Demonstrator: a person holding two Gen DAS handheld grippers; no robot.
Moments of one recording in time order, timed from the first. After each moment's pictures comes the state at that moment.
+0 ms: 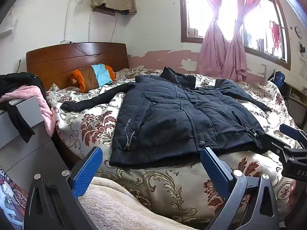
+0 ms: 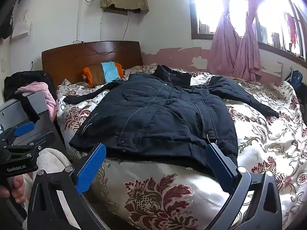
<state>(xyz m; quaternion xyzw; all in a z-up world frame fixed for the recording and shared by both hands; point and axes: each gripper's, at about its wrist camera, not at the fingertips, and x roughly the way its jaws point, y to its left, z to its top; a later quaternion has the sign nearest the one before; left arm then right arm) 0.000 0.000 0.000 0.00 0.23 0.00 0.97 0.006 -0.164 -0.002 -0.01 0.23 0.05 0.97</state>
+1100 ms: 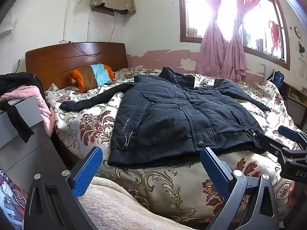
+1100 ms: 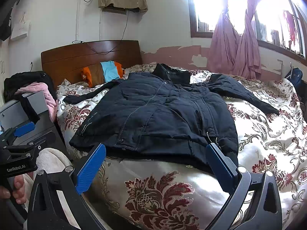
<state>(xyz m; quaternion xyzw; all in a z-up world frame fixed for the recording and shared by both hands) 0.000 -0.001 0.000 0.00 0.23 0.00 0.97 0.007 -0.164 -0.004 -0.01 0.23 0.05 0.97</state>
